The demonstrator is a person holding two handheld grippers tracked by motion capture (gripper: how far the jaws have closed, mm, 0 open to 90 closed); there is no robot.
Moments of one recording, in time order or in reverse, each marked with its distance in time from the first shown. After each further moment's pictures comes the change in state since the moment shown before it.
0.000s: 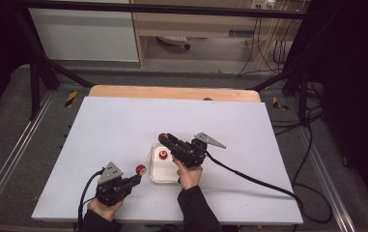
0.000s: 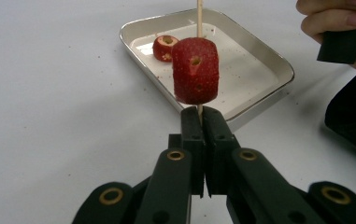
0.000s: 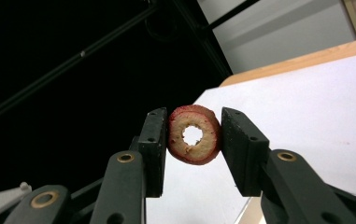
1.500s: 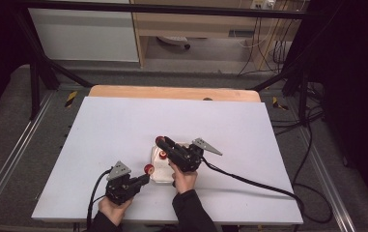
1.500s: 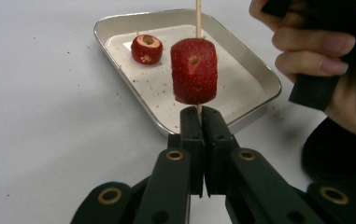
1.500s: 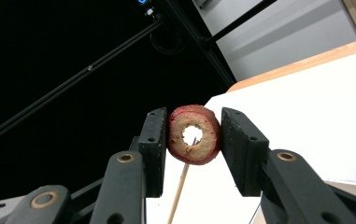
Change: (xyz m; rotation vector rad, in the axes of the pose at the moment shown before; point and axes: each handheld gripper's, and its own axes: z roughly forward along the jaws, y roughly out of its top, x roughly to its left) left arm -0.009 0.004 0.019 -0.009 -0.037 -0.090; right arm -0.001 -0.022 0.004 -0.054 0.024 0.031
